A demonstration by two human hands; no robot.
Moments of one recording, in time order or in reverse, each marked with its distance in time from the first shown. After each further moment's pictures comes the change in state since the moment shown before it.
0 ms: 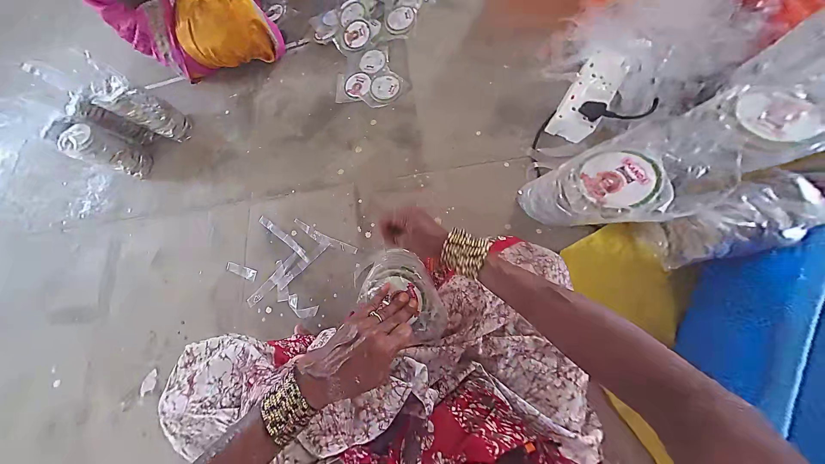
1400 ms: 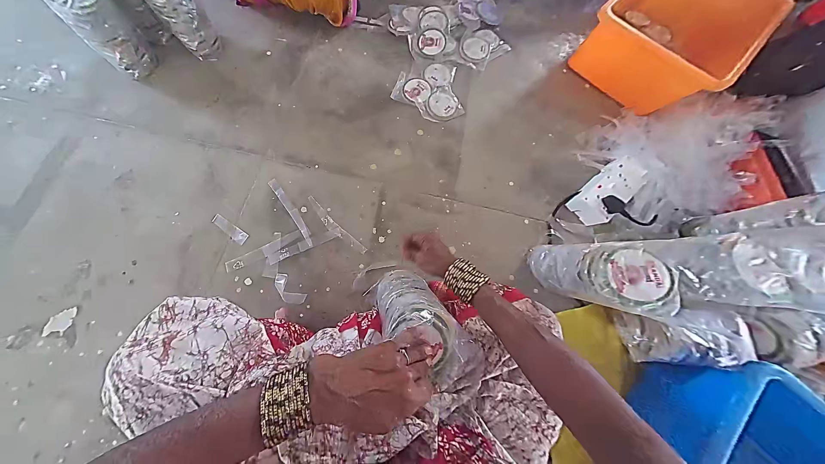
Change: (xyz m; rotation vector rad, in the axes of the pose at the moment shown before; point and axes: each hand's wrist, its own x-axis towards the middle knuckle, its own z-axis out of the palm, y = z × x) left_hand -0.005 0.002 -0.006 -0.177 -0.210 0.177; right_hand 0.034 0.042 0.031 -0.157 -0.253 0.301
